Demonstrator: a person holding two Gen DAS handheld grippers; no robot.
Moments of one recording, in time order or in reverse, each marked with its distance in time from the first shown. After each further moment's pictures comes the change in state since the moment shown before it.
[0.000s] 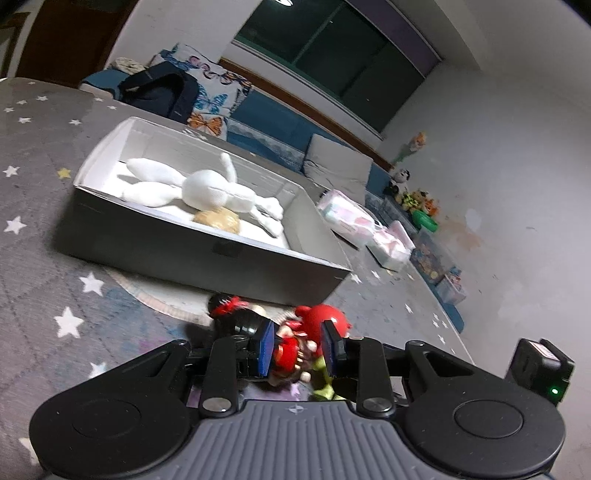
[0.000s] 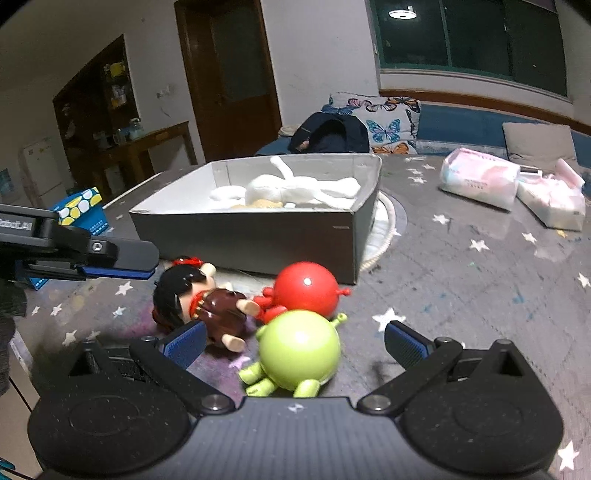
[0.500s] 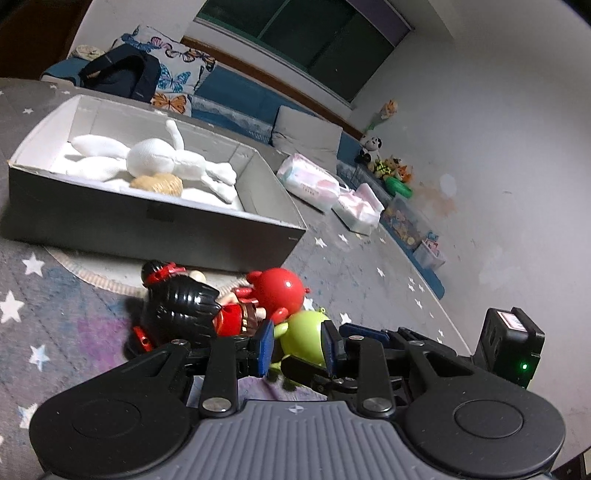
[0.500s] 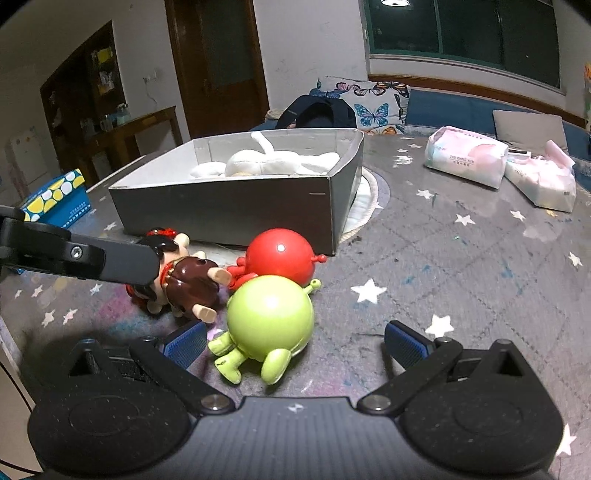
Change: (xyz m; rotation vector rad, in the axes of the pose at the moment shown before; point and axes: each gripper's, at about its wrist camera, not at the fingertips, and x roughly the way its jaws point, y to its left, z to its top) left arm 0.022 -0.024 -0.016 0.057 0.092 -0.066; right arm 0.010 -0.012 -0.012 -0.003 0.052 -0.041
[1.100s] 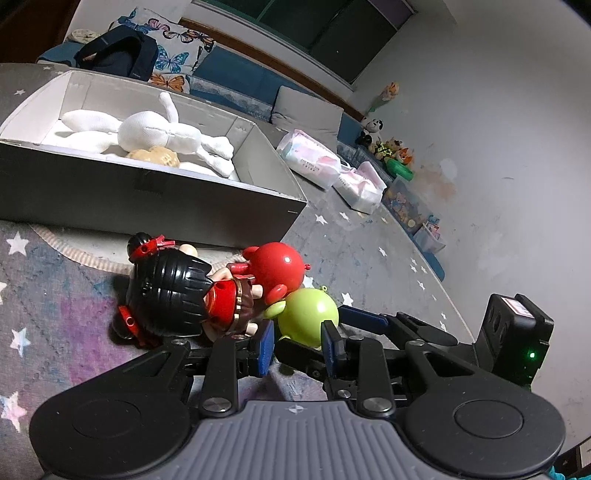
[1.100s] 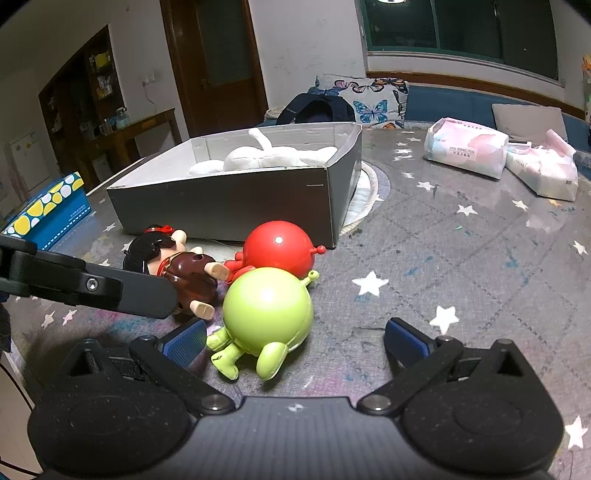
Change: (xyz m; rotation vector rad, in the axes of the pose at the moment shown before) left arm 0.015 0.000 -0.005 -0.005 0.060 -0.003; right arm 0.003 -0.003 -0.005 0.023 -0.003 0.015
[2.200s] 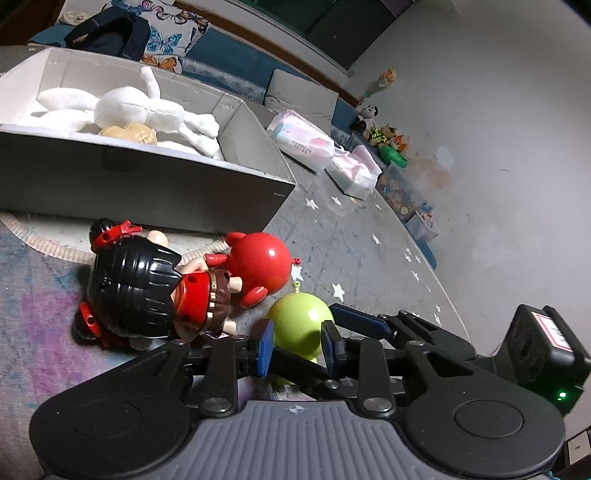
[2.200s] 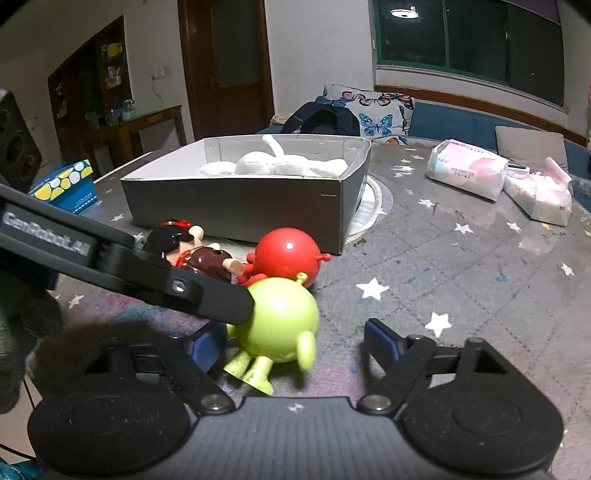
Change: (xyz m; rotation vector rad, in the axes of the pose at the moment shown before) left arm 0.026 -0.003 0.002 -0.020 0.059 -0.032; right arm -0.016 0.014 -0.003 -0.076 -0.022 -0.023
